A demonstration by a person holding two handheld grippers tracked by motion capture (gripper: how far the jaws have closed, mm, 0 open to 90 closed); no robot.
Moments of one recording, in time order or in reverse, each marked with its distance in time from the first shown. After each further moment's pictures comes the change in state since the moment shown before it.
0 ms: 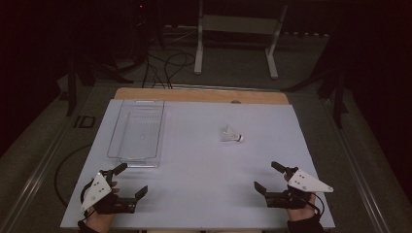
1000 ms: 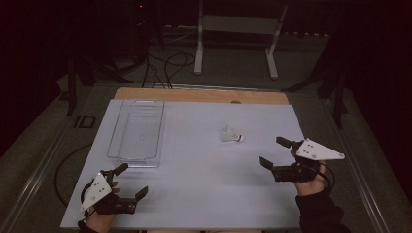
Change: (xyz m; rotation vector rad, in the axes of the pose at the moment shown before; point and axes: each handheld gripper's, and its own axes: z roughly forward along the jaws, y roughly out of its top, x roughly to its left) left arm -0.001 0.000 0.000 -0.001 -0.016 -0.006; right arm -0.038 0.072 0.008 0.015 0.035 -0.037
